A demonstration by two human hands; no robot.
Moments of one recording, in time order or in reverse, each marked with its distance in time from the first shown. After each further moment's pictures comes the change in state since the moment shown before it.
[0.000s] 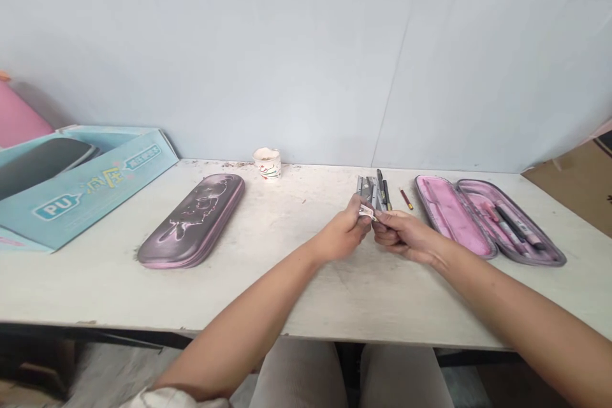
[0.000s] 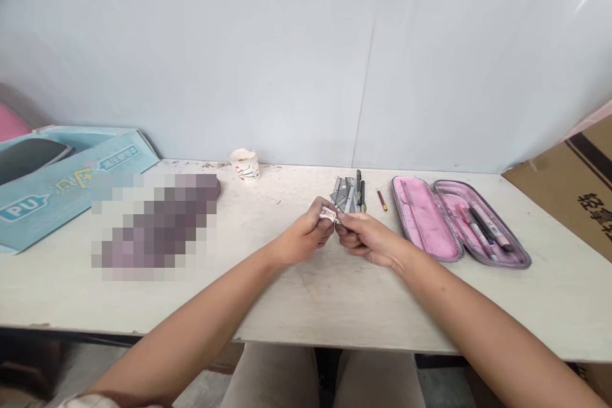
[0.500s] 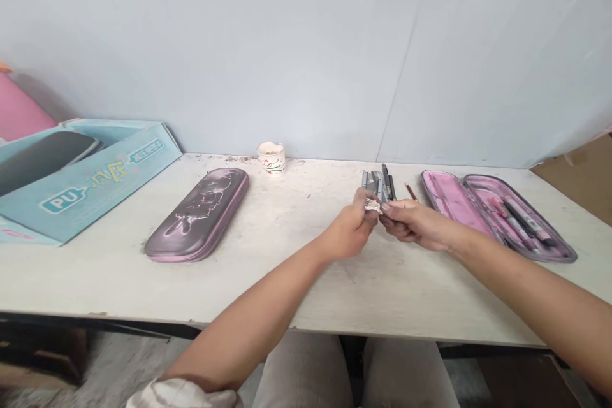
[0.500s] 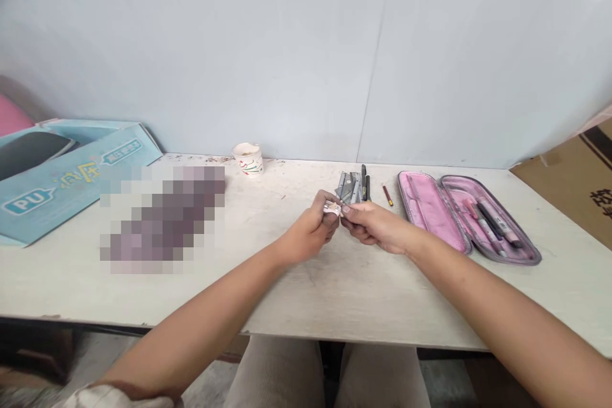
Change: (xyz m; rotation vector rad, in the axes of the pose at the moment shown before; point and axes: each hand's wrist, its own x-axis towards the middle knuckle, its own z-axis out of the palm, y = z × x) left_hand -0.008 0.011 0.006 0.122 0.067 0.036; right_hand -0.005 -0.010 -0.005 -0.280 0.031 -0.094
